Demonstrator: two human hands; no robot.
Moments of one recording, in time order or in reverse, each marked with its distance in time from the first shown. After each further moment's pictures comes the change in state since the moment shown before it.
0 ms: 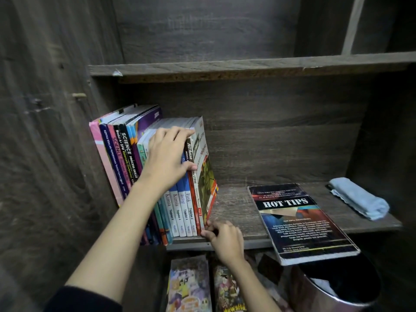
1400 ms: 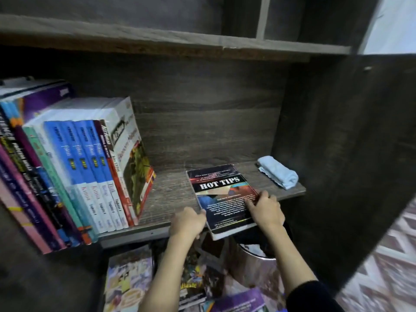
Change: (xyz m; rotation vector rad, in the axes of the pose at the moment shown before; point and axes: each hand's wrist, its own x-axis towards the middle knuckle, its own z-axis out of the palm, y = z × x) left_hand -0.081 0.143 0.172 -0.470 -0.771 -0.605; right_hand -0.023 0.150 -0.160 -0.249 0.194 0.614
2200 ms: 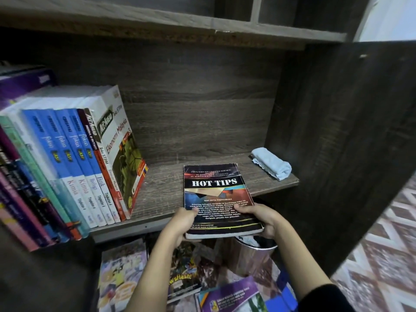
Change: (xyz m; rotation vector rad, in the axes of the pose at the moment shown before) left_hand 0.003 -0.011 0.012 -0.586 -0.278 -0.084; right_hand -0.008 0.030 0.001 0.941 -0.720 0.274
